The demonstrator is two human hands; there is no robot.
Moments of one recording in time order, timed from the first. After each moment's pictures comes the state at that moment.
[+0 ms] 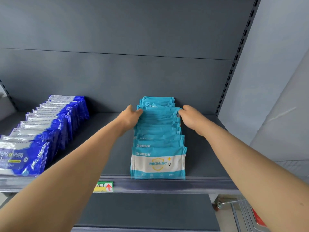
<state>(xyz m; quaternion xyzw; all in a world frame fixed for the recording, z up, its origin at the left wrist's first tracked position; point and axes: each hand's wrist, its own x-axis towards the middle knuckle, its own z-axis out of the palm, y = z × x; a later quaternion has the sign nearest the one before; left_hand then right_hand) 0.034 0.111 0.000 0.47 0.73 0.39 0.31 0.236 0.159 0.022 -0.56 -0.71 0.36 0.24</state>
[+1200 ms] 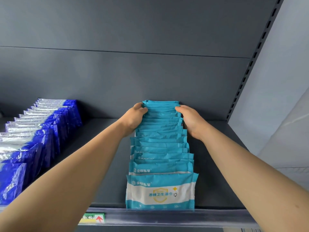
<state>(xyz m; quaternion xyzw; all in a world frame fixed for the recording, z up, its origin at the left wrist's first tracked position) 0.024 0.175 -0.007 0.44 0.61 0.50 0.43 0.208 0.228 -0.002 -0.45 -0.60 0.57 0.33</state>
